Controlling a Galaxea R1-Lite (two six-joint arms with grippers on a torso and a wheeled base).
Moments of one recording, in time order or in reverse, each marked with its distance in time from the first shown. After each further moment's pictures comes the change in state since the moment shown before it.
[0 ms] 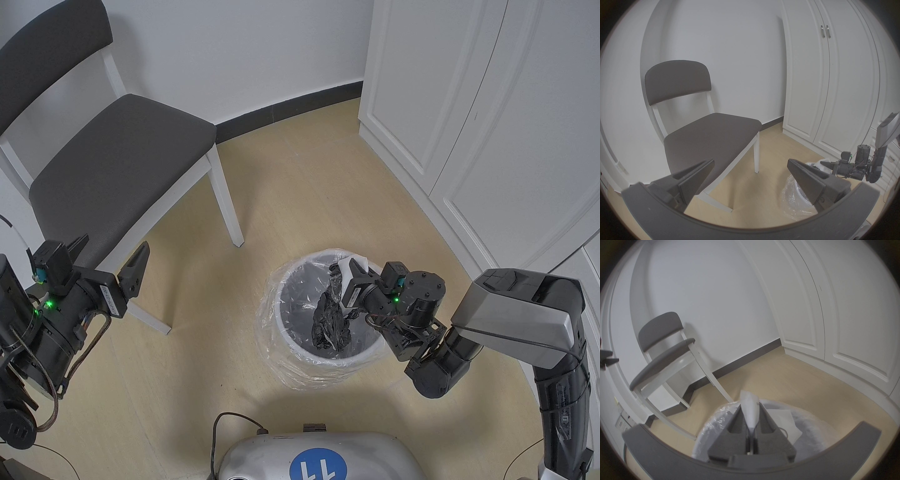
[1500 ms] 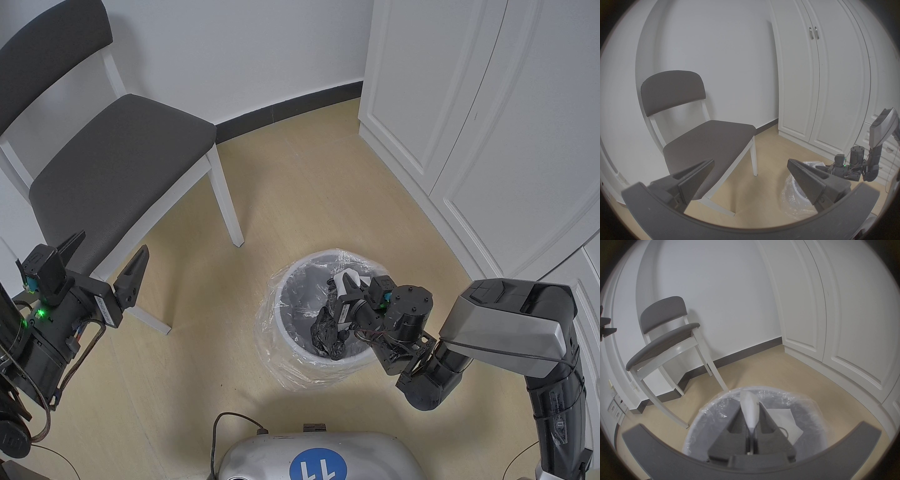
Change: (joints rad) left arm -0.053 -0.063 0.025 -0.001 0.001 0.087; right arm 0.051 0.029 0.019 0.000 -0.074 -0.102
